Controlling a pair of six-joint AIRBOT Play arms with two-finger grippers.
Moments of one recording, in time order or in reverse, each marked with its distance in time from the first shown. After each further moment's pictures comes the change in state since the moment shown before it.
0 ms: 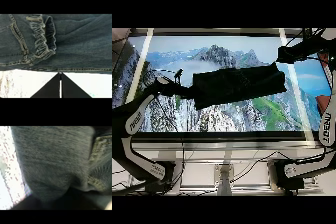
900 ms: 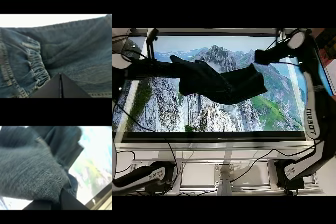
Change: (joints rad) left arm 0.024 0.545 0.113 0.044 -0.189 0.010; right arm 0.227 -0.176 -0.075 0.063 -0.294 0.073
